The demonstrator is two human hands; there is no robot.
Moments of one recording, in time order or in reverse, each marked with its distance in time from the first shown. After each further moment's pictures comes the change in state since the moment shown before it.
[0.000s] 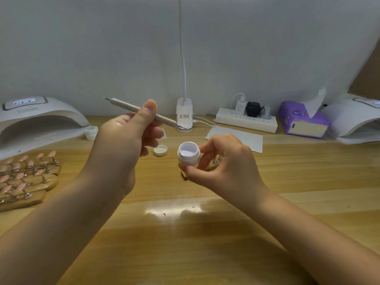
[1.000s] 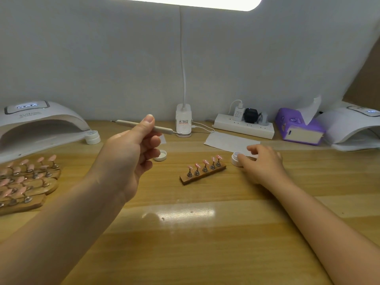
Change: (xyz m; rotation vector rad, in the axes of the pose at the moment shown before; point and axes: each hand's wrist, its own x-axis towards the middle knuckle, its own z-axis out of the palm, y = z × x) left_hand 0.007 -0.007 -0.001 -0.087 -0.026 -0.242; right_hand 0.013 0.124 -0.028 -0.313 -0.122 0.638
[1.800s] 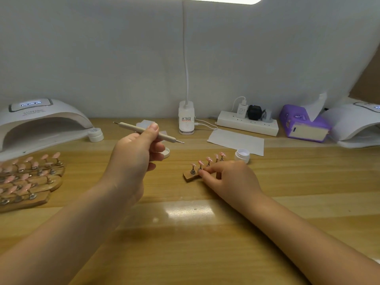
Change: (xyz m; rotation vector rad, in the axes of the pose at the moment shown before) left_hand 0.005 -0.018 0.001 0.100 0.061 0.072; right_hand -0.060 -0.057 0.029 -0.086 -0.052 -0.451
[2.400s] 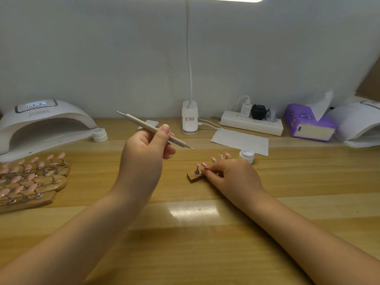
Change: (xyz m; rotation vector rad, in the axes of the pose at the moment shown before) left_hand -0.008 -0.008 0.005 0.098 0.020 0.286; right_hand 0.006 0.000 0.004 0.016 -0.016 0.012
